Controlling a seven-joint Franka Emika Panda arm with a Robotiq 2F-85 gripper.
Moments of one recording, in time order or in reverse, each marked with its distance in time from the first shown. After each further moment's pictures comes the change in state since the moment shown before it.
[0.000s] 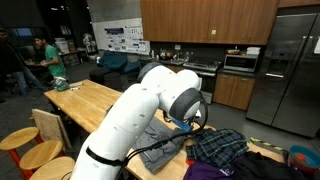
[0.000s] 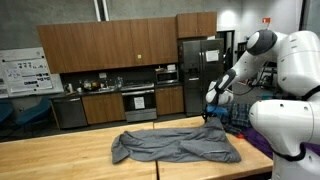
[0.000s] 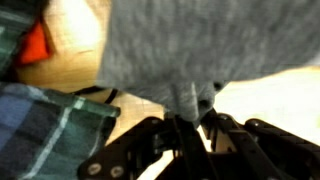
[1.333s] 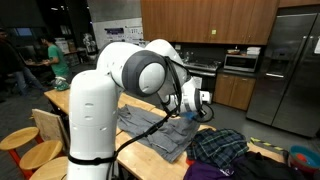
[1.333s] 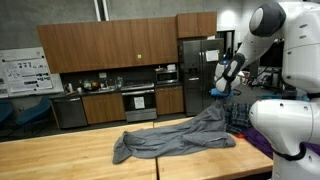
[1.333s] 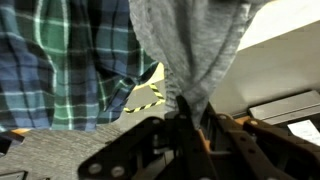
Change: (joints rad) arm -0.035 0.418 -0.088 -0.158 -0.160 0.171 0.464
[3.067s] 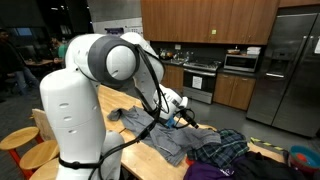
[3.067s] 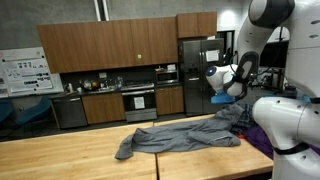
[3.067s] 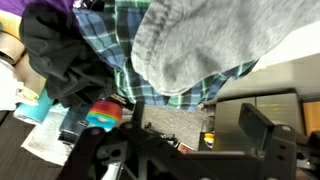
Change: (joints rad) arm -0.451 0.245 0.534 -0.191 -0.681 -0.397 0.892
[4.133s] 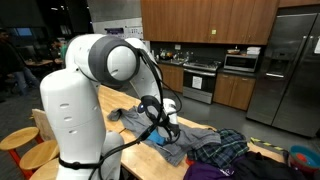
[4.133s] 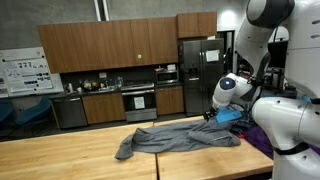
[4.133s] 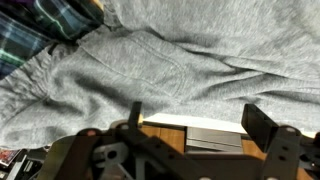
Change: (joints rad) arm 0.026 0.020 0.019 -0.149 -0.905 0.535 0.399
